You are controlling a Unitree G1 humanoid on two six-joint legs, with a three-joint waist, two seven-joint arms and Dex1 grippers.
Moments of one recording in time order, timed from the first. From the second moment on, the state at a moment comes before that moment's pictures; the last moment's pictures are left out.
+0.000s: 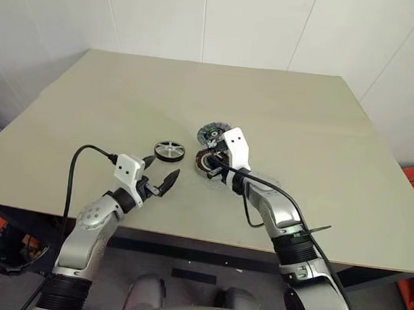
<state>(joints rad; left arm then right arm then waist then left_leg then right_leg) 0.02 0.25 0.00 -0.13 -0.31 0.15 -0.51 -0.44 -0.12 0.21 0.12 0.12 0.57 0.41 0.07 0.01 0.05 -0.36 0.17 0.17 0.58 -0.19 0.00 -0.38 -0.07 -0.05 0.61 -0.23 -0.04</state>
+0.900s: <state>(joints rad) 0.01 0.23 -0.01 -0.08 -0.29 0.12 -0.52 -0.48 -0.13 0.13 -0.01 0.16 0.67 0.40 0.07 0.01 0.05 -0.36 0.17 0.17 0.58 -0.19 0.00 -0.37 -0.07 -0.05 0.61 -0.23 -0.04</state>
